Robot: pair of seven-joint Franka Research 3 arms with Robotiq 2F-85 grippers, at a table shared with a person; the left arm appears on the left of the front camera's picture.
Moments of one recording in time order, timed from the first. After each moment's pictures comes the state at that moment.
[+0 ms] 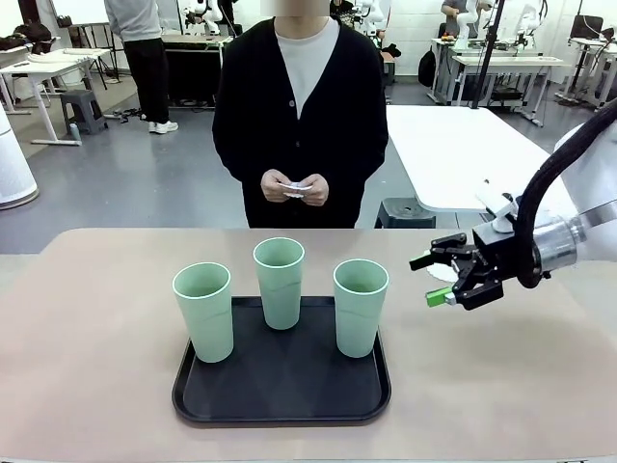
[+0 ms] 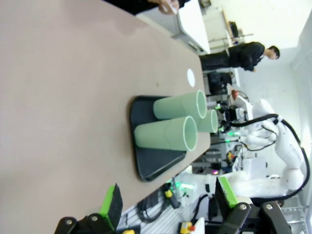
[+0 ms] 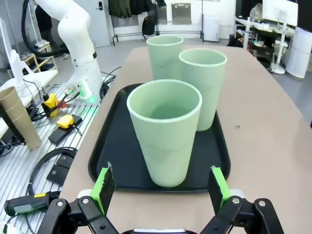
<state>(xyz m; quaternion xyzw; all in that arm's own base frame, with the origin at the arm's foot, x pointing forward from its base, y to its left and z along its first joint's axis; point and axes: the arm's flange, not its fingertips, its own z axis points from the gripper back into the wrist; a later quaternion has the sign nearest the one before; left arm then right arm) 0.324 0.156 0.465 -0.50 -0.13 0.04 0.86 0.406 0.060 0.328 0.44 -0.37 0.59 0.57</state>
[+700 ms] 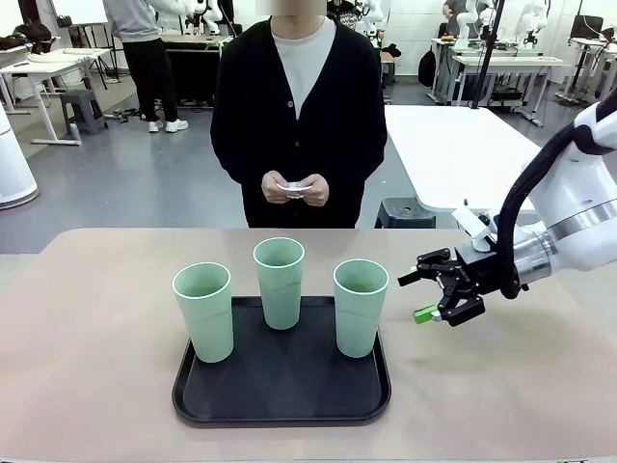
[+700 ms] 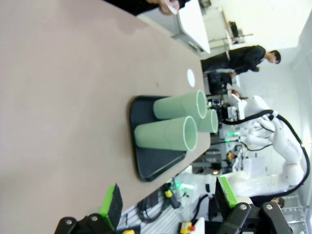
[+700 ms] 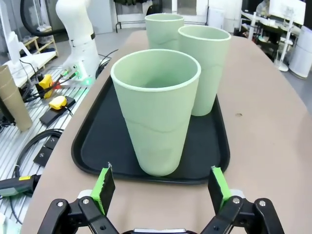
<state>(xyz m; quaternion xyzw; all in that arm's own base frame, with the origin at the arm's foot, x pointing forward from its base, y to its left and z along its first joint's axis) 0.324 0.156 0.465 -0.50 -0.13 0.04 0.86 0.418 0.076 0.298 0.41 -0.36 0.62 0.56</state>
